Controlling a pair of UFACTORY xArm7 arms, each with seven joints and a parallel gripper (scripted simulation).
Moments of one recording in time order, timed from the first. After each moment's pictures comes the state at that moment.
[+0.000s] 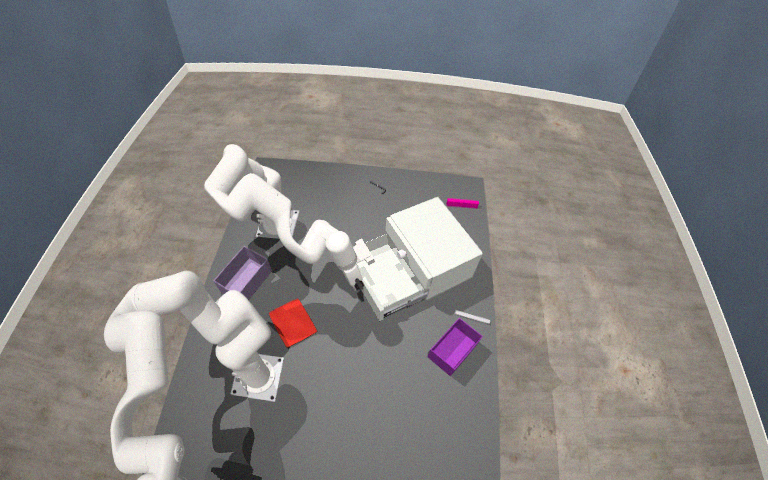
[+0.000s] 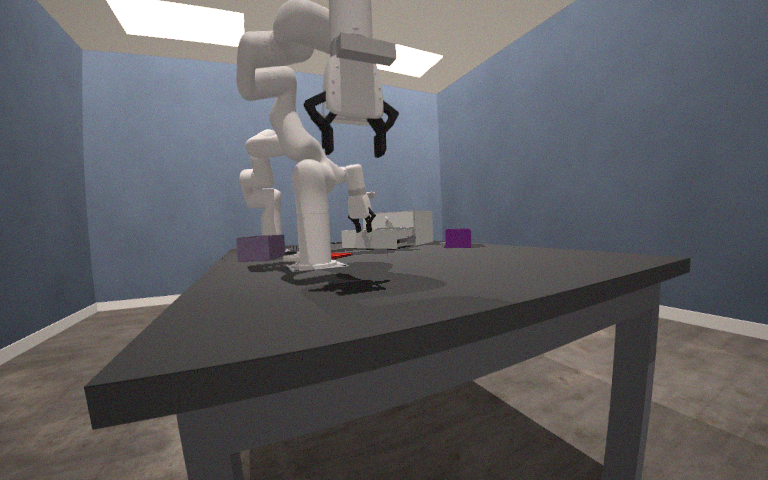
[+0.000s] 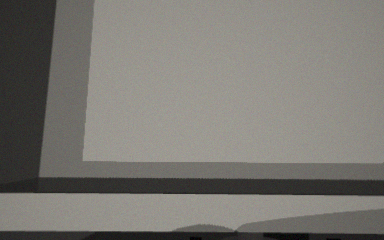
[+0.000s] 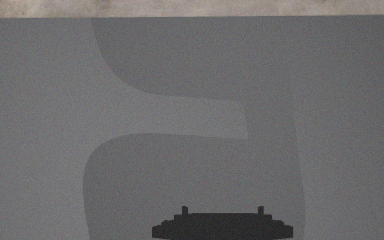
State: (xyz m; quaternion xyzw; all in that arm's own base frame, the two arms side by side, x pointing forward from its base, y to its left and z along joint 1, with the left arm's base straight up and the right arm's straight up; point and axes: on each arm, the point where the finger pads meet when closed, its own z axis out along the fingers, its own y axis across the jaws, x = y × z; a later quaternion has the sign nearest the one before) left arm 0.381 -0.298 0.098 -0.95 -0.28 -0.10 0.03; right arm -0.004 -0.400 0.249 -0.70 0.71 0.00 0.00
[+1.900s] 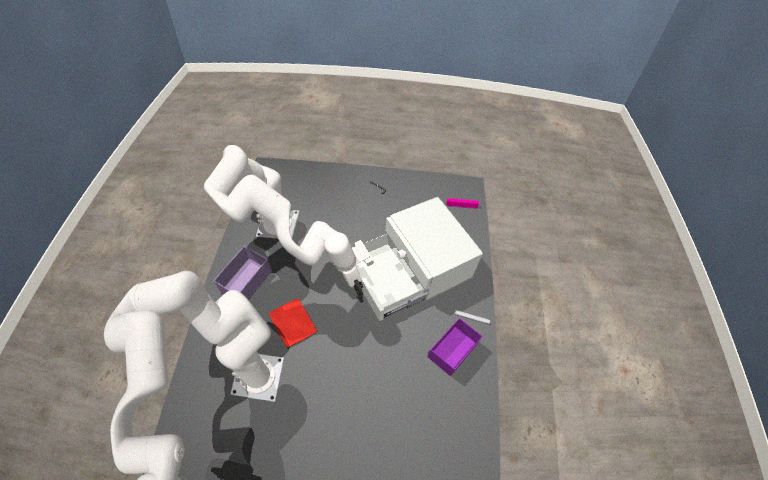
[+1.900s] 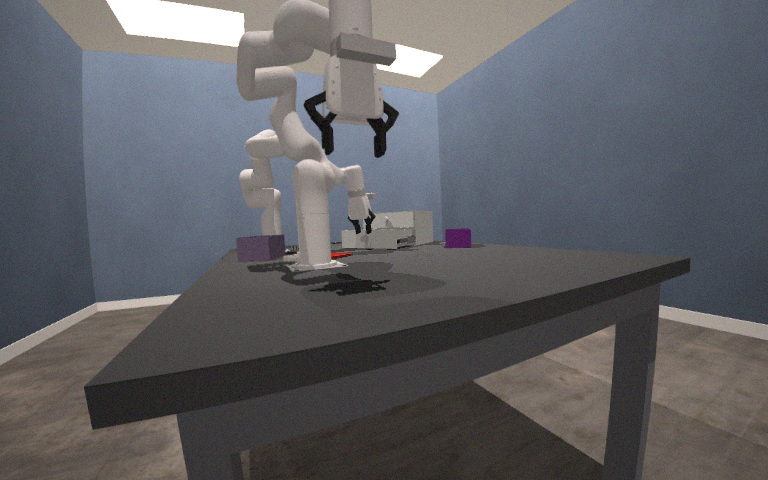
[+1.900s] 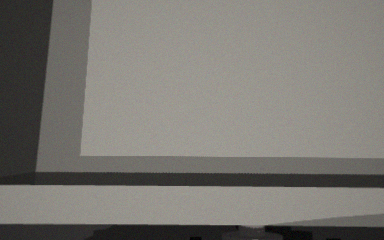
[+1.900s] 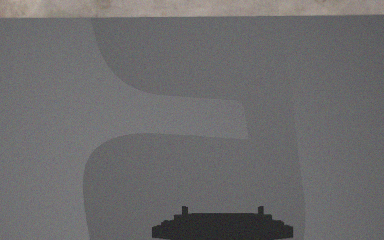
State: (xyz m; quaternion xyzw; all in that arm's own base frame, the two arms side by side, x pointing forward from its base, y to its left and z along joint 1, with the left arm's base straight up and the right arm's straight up) left arm 0.378 -0.300 0.093 -0.95 -0.28 -0.10 0.03; right arm -0.004 -0.400 0.249 -0.70 0.71 0.00 0.00
